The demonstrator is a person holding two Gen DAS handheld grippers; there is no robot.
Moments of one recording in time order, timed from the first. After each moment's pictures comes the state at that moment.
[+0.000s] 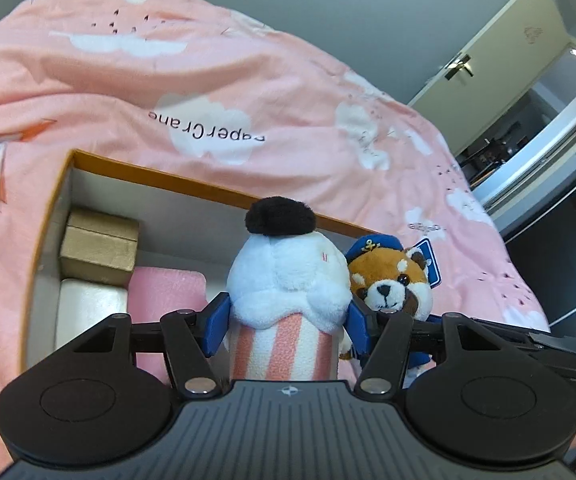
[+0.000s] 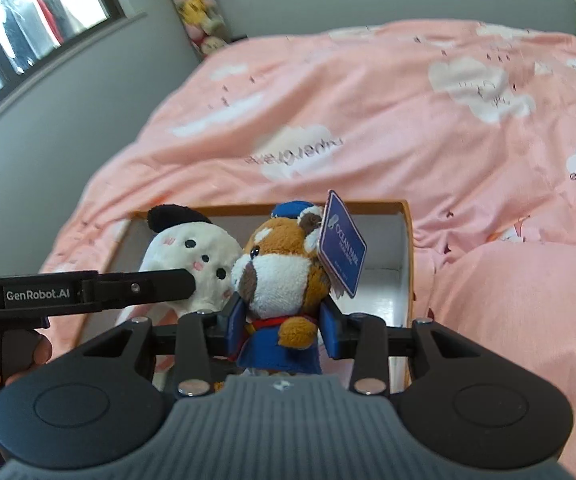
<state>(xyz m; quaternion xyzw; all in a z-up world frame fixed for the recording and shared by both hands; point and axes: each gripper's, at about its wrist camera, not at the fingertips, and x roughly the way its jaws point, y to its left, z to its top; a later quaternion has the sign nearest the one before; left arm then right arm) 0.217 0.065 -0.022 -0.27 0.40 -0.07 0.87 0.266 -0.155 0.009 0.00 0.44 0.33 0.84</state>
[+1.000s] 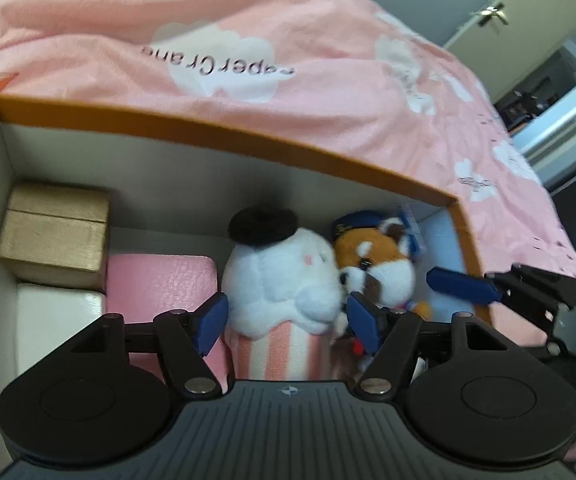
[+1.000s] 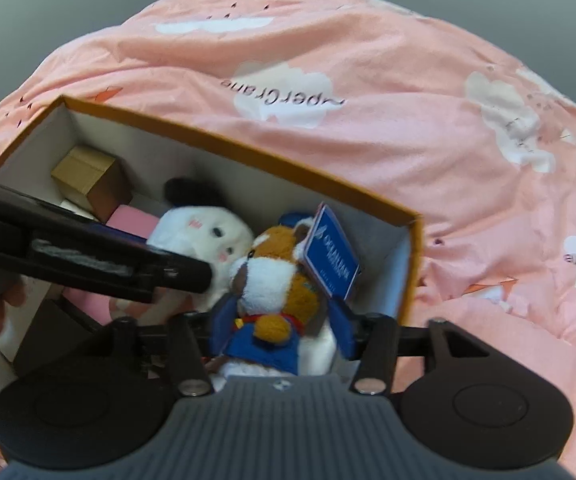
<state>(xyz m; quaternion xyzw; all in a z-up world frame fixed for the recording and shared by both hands) 0.263 0.055 -0.072 -0.24 0.49 -0.07 0.84 0.303 -0.111 -0.047 -0.22 0.42 0.31 0.82</state>
